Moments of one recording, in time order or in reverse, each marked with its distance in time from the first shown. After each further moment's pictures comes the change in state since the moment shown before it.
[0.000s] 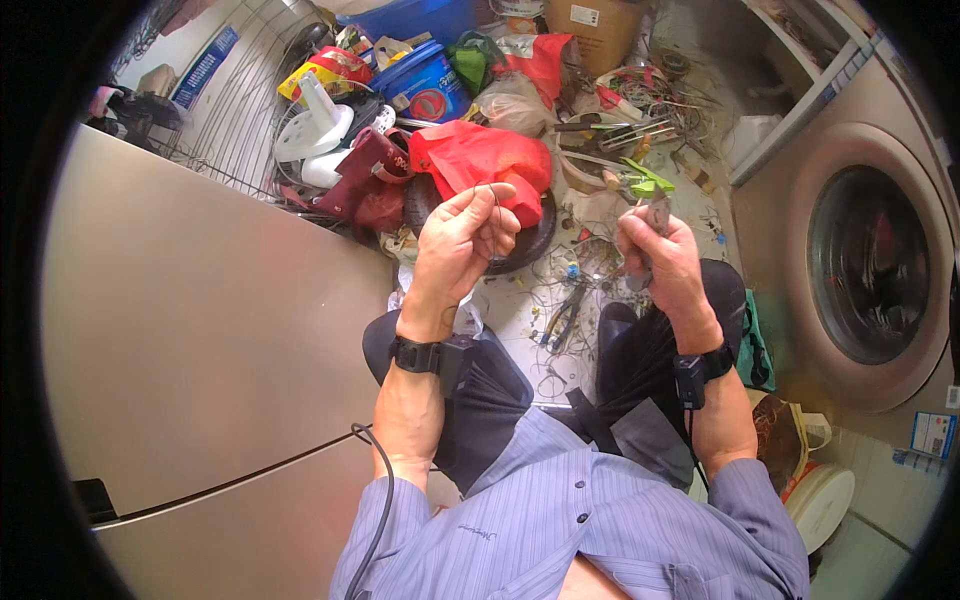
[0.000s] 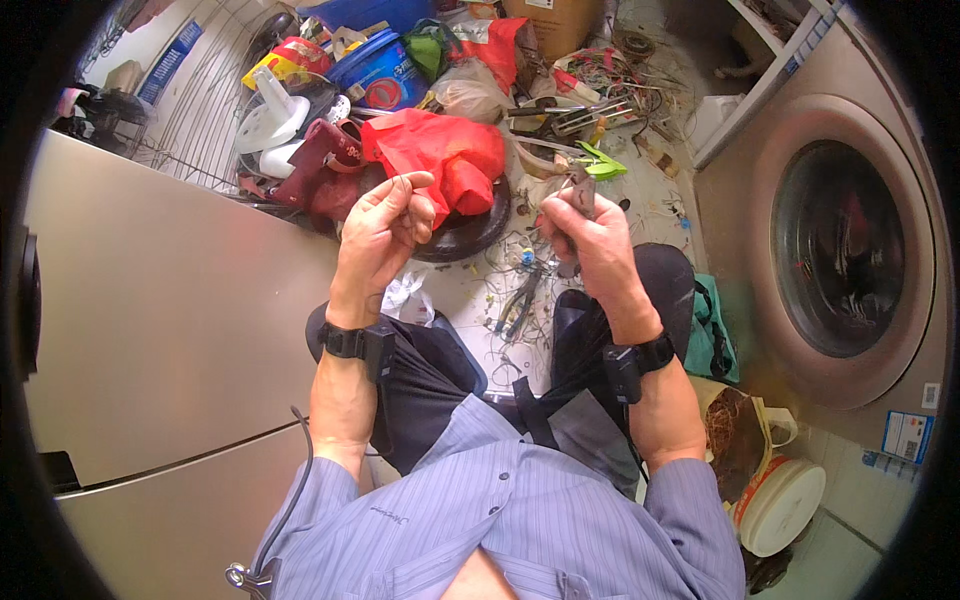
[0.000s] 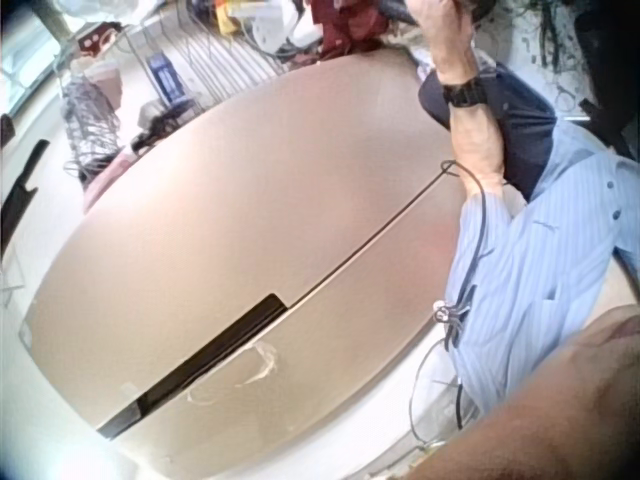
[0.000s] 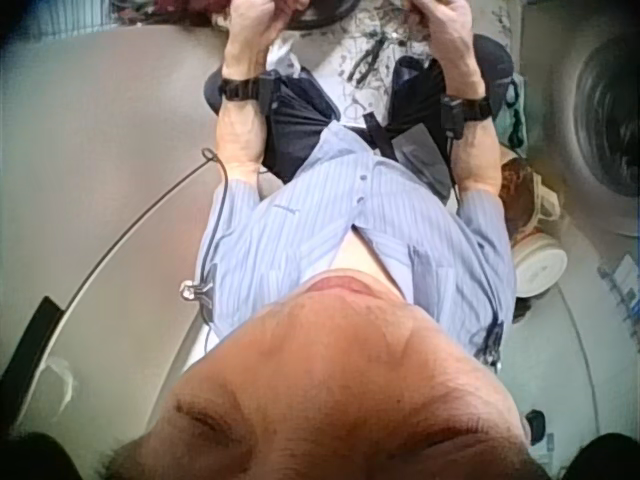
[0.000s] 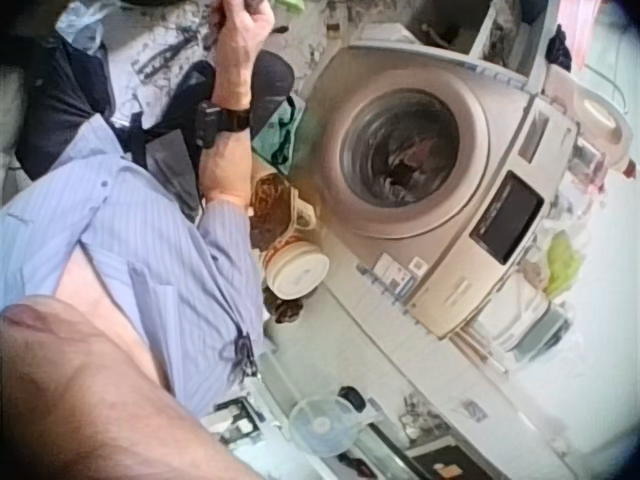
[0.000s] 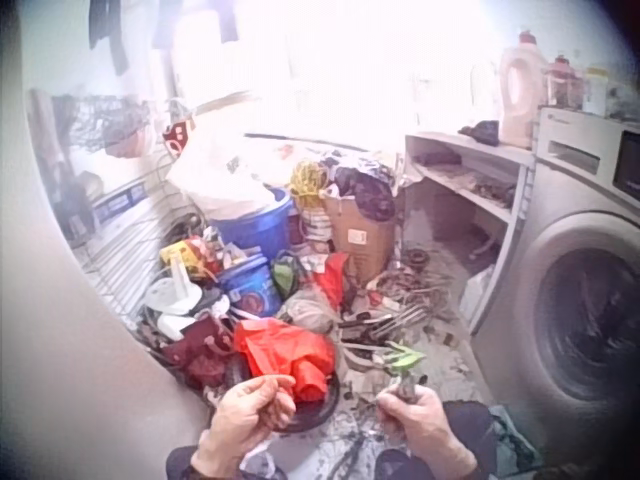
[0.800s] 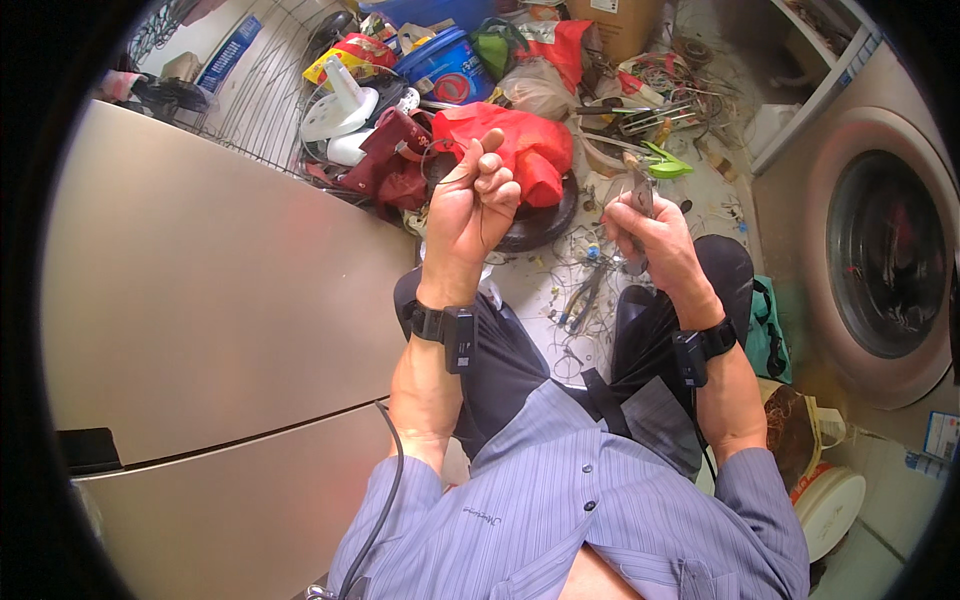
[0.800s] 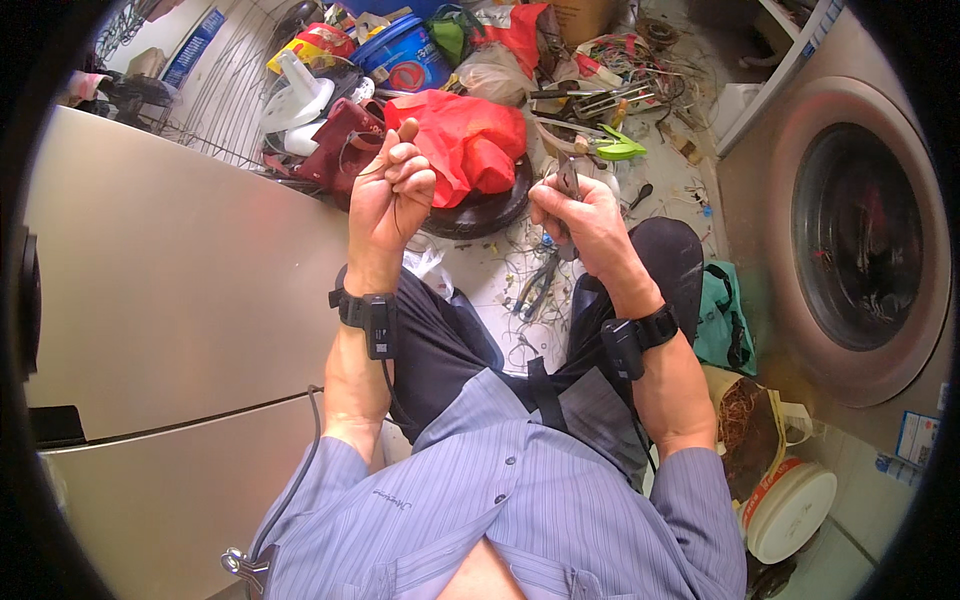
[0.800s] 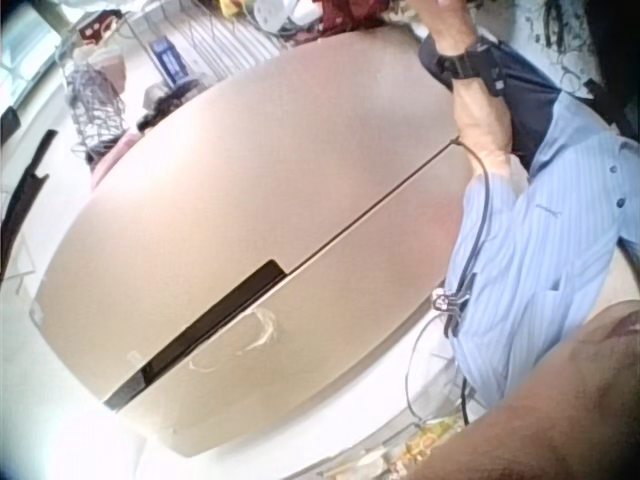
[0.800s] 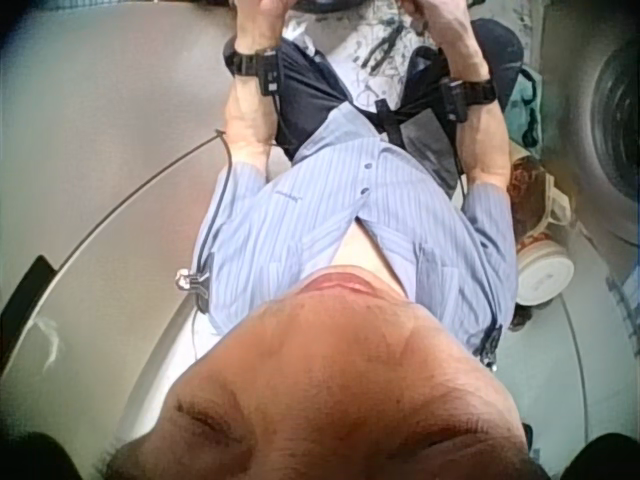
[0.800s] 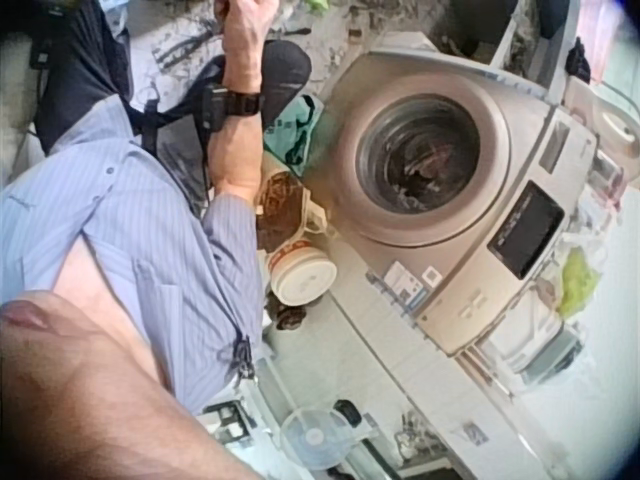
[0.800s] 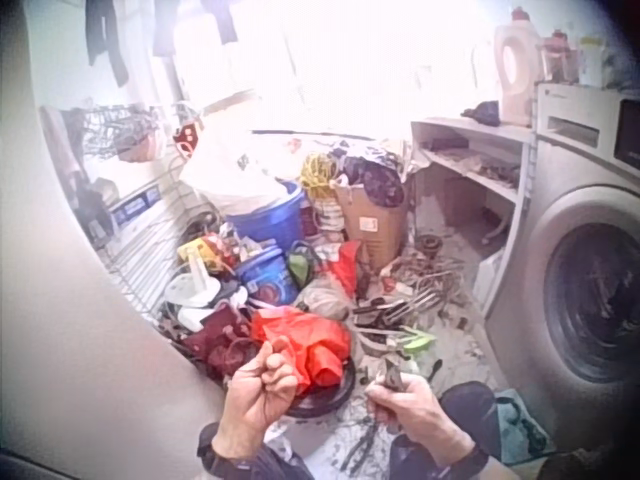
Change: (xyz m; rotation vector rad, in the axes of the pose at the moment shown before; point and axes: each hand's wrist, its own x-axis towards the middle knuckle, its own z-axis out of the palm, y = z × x) left_hand 0.003 0.006 0.015 -0.716 -0.139 -0.041; right_hand -0.002 0.015 0.005 -0.092 -0.168 0.037
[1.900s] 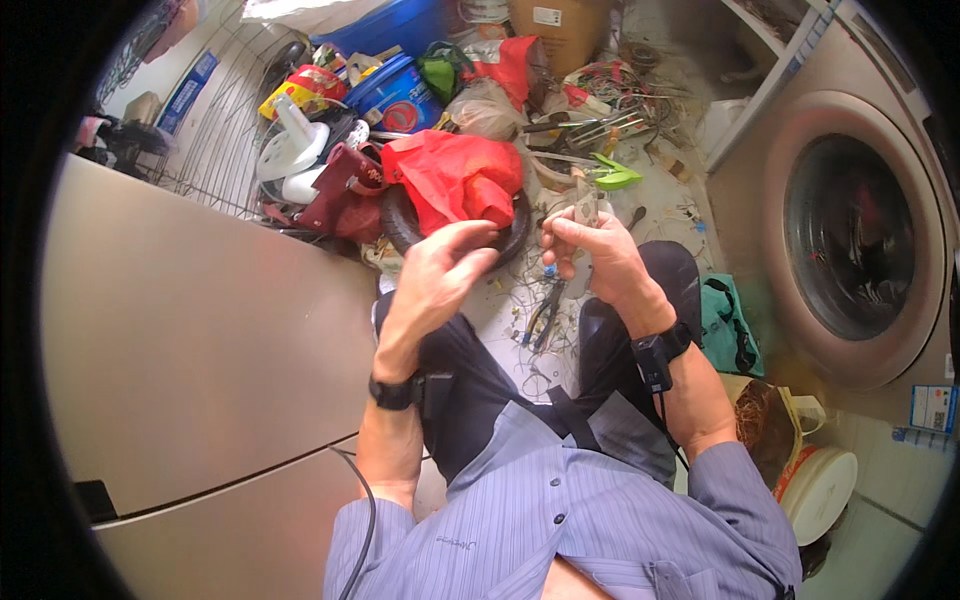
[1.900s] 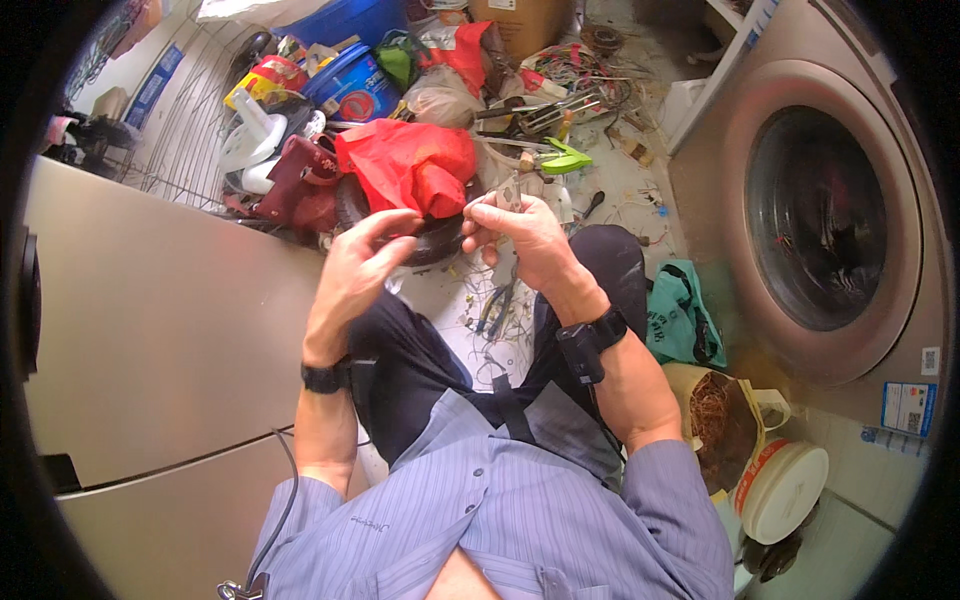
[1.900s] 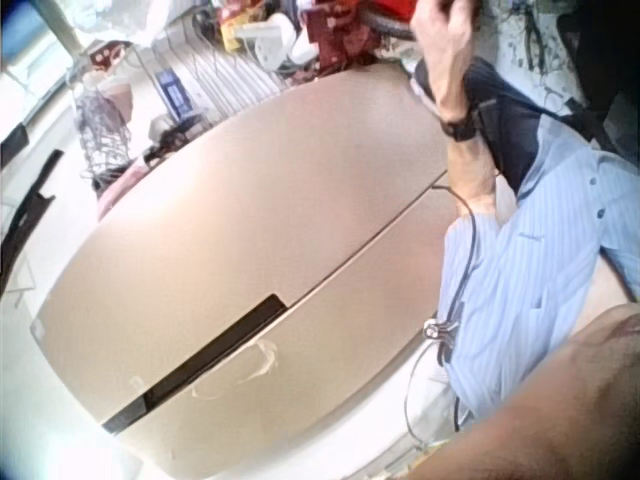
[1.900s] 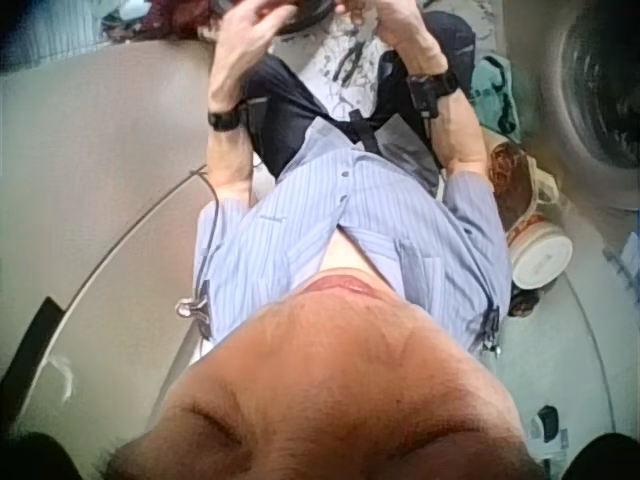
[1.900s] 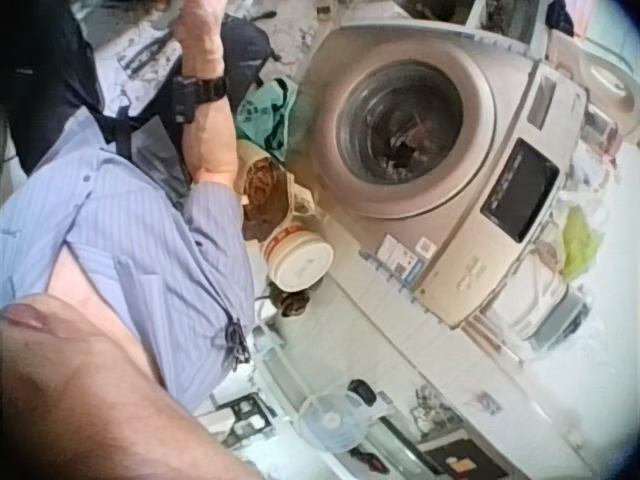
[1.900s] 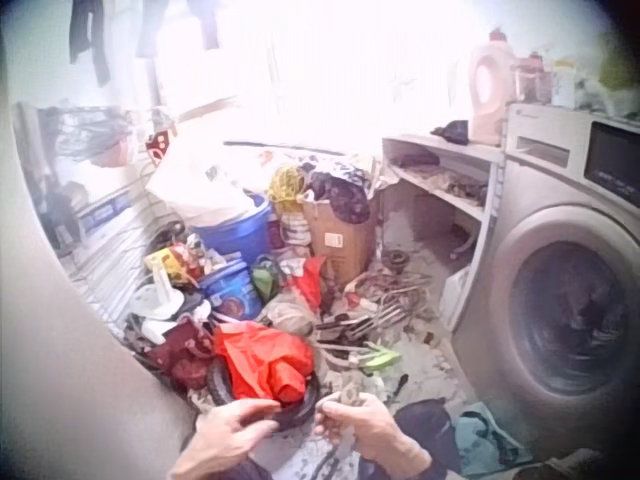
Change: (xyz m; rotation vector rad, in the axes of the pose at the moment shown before) left_hand -0.035 -0.029 0.011 1.789 0.136 0.061; right_hand 0.006 0.001 -0.005 0.326 -0.065 0.078
